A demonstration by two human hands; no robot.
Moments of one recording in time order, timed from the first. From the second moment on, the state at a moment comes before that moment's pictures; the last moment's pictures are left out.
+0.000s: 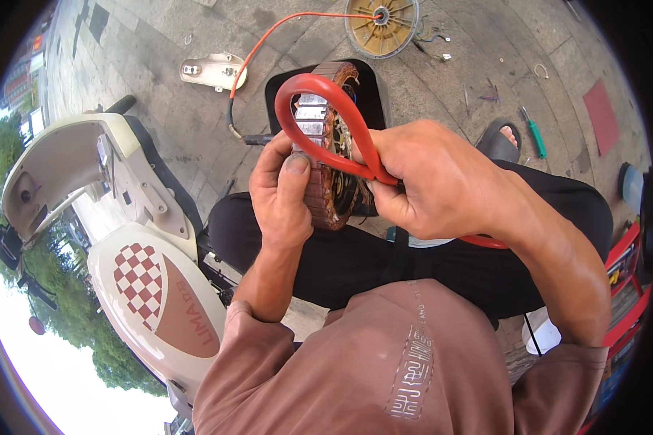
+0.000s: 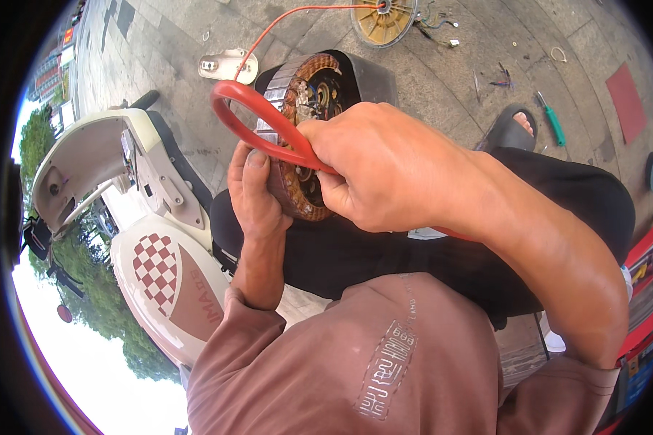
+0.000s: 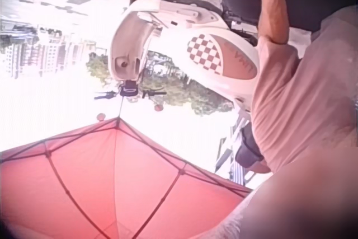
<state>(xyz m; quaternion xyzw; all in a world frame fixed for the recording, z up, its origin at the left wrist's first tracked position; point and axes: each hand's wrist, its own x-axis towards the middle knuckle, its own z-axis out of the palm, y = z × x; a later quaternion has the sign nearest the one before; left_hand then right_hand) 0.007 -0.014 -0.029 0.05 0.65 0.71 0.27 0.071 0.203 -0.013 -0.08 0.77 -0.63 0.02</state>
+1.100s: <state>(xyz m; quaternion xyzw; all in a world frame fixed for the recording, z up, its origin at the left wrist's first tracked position) 0.004 -0.015 -0.030 0.03 0.62 0.73 0.28 0.078 0.192 -0.028 -0.05 0.74 -0.66 -0.05</state>
